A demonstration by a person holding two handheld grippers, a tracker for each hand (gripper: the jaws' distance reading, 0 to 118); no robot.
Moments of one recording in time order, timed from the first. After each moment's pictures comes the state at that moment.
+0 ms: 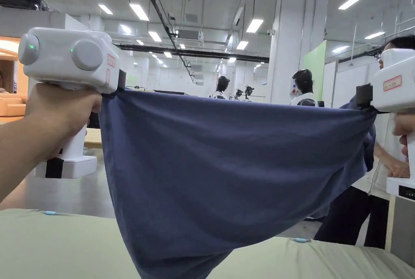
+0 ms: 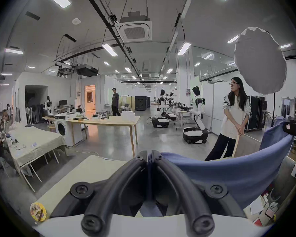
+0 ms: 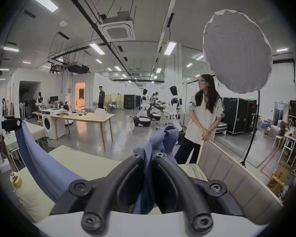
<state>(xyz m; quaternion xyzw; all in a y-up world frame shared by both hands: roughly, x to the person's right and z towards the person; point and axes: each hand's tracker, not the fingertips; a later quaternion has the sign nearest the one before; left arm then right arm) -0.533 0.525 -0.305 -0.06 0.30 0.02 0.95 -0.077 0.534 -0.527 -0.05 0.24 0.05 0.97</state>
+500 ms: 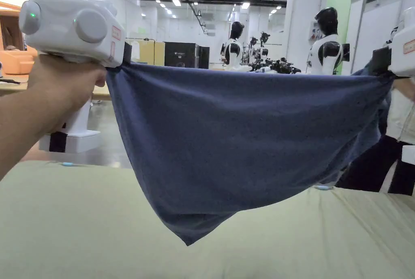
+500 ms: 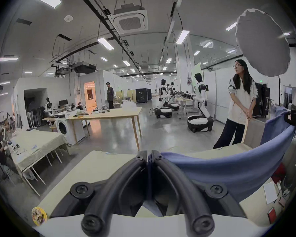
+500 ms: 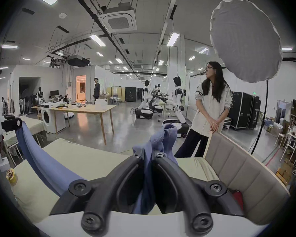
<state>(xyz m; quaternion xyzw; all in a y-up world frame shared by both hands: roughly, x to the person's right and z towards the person) -0.581 0.444 -0.373 -0.11 0.31 0.00 0.94 -0.131 0.458 -0.603 -0.09 0.25 0.06 0.96</state>
